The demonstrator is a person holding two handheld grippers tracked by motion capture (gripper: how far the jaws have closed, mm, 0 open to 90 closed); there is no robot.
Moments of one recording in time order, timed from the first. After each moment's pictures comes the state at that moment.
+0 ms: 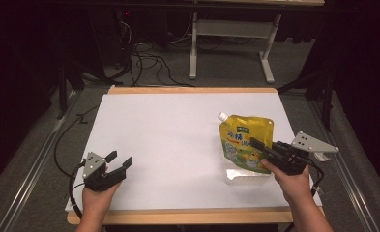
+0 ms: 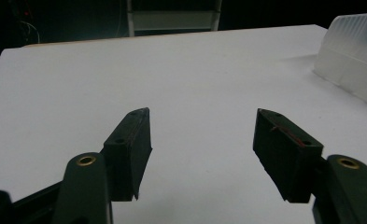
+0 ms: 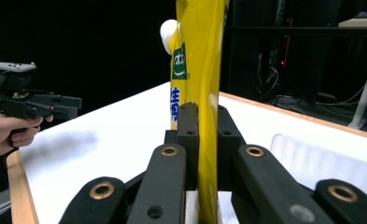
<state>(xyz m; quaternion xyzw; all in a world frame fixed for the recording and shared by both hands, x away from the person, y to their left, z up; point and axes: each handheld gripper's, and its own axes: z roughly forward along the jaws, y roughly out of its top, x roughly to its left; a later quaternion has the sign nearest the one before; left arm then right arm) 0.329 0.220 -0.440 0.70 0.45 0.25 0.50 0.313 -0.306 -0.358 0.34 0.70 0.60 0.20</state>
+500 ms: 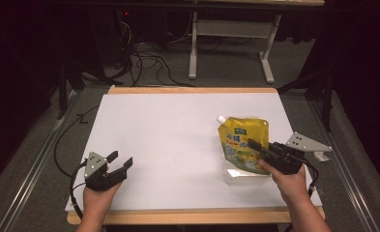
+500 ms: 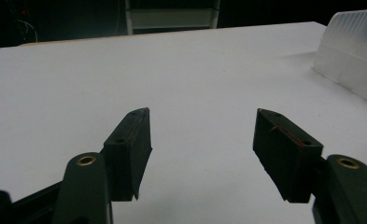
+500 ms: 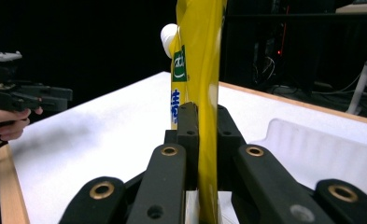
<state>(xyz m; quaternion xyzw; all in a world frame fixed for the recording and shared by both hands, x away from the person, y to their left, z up) 0.329 0.218 -0.441 0.70 0.44 0.25 0.50 0.322 -0.304 -0.371 0.35 0.70 0.59 0.20</state>
